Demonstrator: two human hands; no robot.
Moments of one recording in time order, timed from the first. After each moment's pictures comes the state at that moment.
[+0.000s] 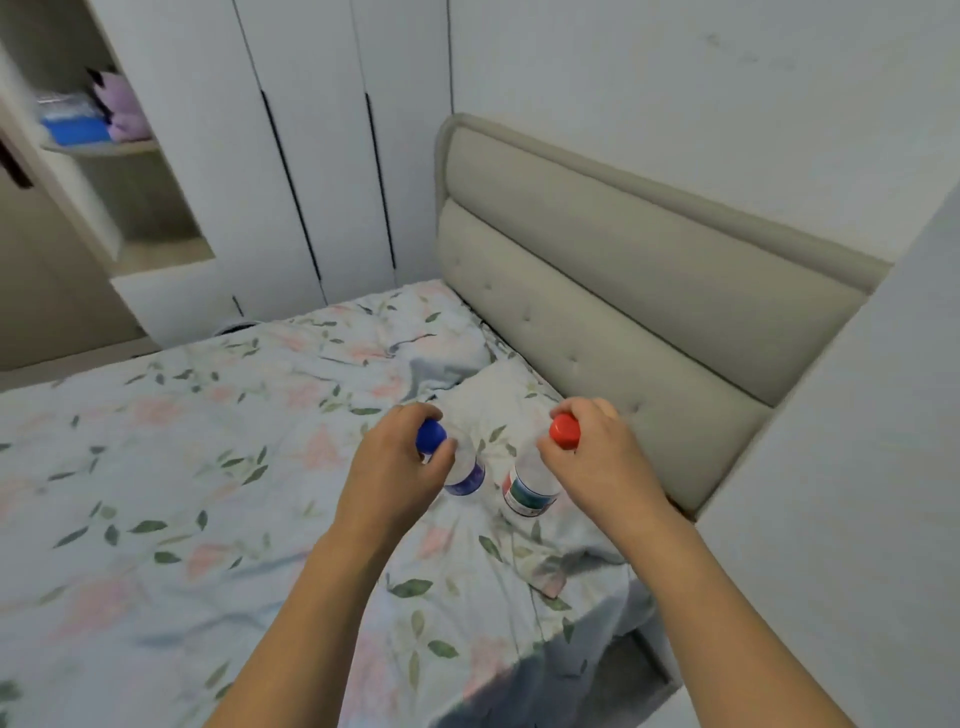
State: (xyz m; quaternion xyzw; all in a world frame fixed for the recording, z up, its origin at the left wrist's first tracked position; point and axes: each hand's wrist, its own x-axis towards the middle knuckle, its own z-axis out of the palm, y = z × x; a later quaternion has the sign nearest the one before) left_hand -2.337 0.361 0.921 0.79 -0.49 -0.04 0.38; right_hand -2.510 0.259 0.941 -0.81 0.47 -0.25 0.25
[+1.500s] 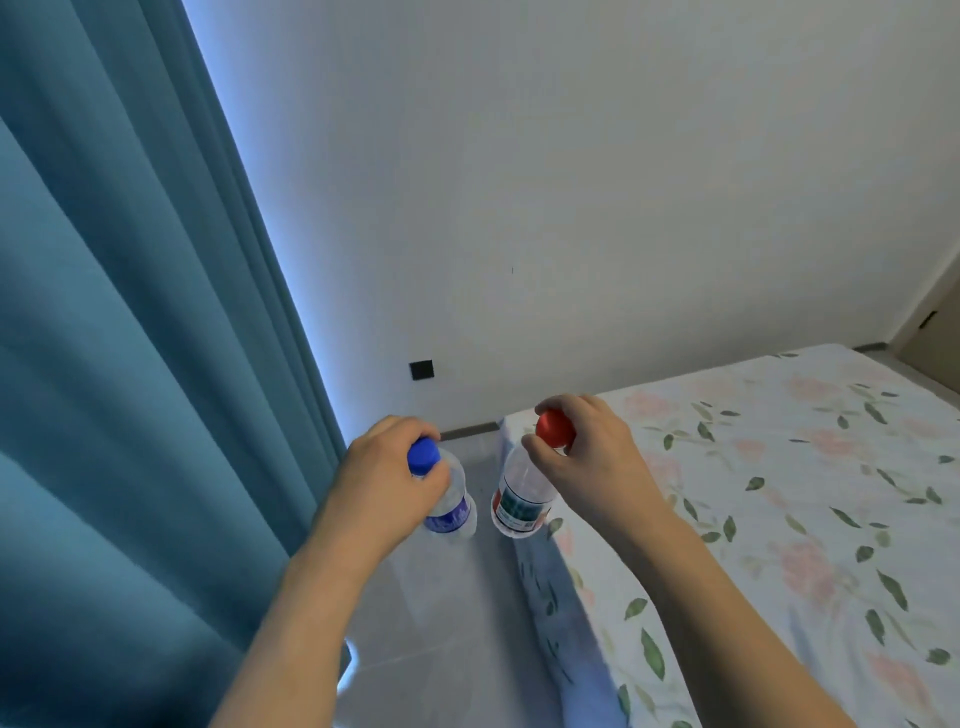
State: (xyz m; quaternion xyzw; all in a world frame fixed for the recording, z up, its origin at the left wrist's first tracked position) left_hand -2.392 1.037 0.960 0.88 0.32 0.22 0.26; right_hand -2.241 0.896 0.964 -0.83 -0.40 0.02 0.38
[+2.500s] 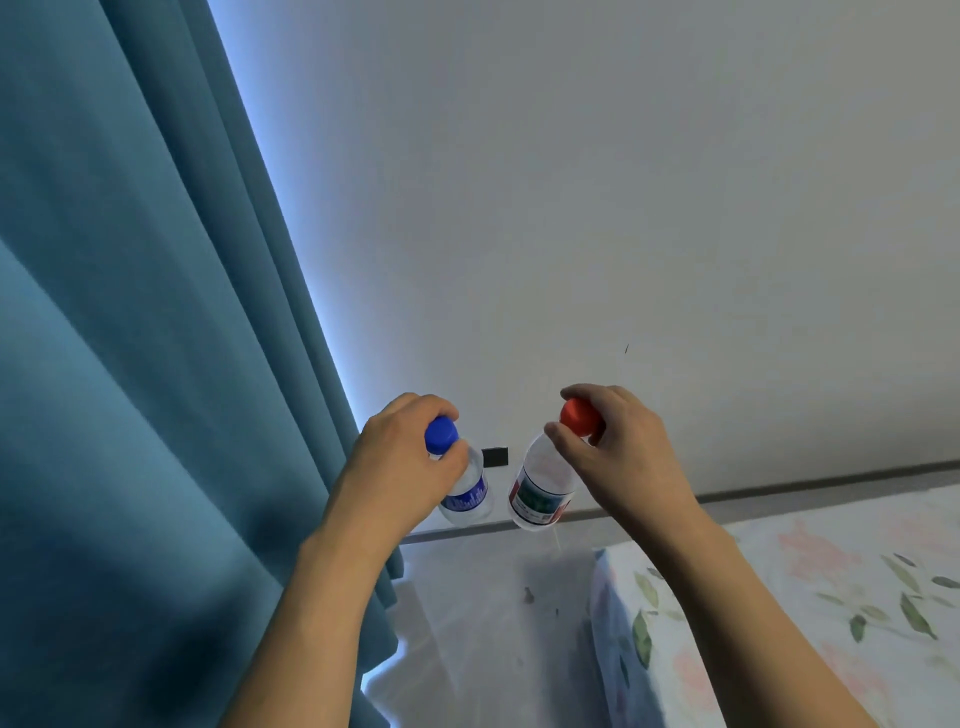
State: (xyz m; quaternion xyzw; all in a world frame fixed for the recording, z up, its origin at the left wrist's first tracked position) left_hand -2.199 1.419 0.991 0.87 0.36 0.26 0.23; right_hand -2.037 1.294 0.986 -0.81 -0.43 0.00 0.41
